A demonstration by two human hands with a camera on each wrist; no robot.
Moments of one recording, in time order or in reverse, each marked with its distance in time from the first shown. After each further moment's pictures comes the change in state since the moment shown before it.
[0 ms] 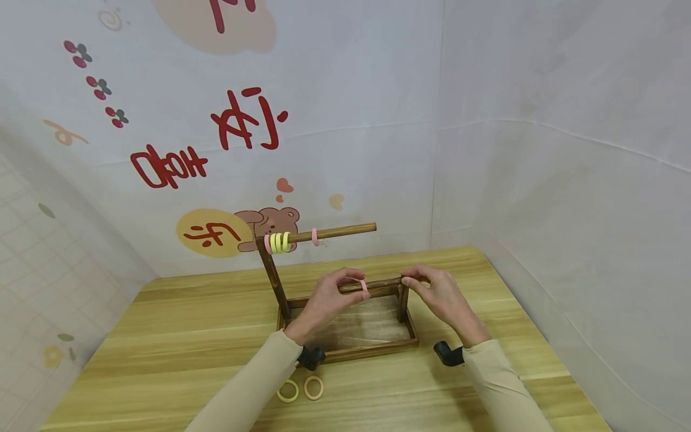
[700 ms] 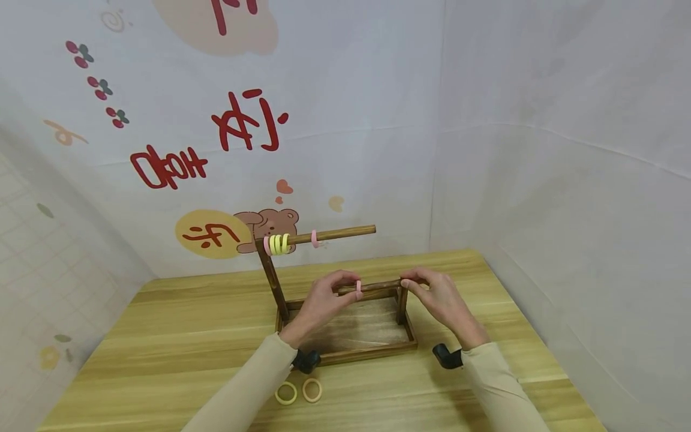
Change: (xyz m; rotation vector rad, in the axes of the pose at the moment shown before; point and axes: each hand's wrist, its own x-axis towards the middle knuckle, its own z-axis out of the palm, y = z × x) left_hand -0.004 0.000 -0.004 -0.019 0.031 0.056; right_hand 0.000 0.002 0.000 -0.004 0.004 -0.019
